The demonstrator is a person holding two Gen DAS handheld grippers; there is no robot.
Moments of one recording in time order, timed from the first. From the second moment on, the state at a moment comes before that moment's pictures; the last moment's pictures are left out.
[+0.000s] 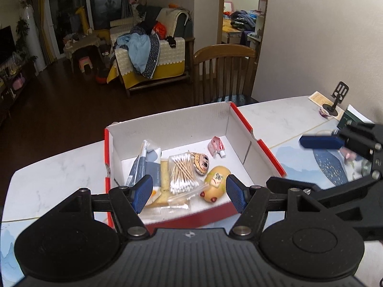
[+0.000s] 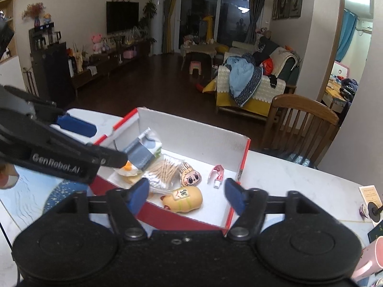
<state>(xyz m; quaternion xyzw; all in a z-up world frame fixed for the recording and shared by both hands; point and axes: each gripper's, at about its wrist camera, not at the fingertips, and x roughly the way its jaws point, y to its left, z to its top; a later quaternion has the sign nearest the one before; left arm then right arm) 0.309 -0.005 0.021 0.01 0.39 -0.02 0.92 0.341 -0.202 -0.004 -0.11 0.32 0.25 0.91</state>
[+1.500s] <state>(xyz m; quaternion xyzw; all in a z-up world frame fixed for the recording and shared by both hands) 0.127 0.000 -0.008 -0.09 0.37 0.00 0.93 0.223 -0.250 -0.020 -0.04 0.34 0.25 0.91</state>
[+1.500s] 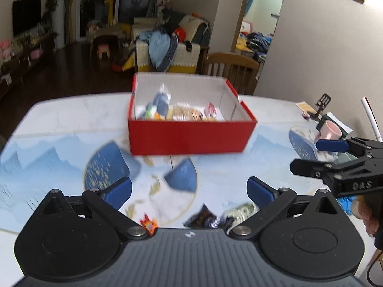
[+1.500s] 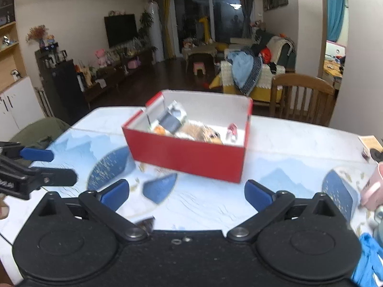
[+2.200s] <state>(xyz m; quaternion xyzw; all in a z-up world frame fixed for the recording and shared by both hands) 0.108 -0.042 -0.116 0.00 0.43 -0.05 0.90 0.230 -0.268 -0.134 -0.05 0.45 0.20 0.87</state>
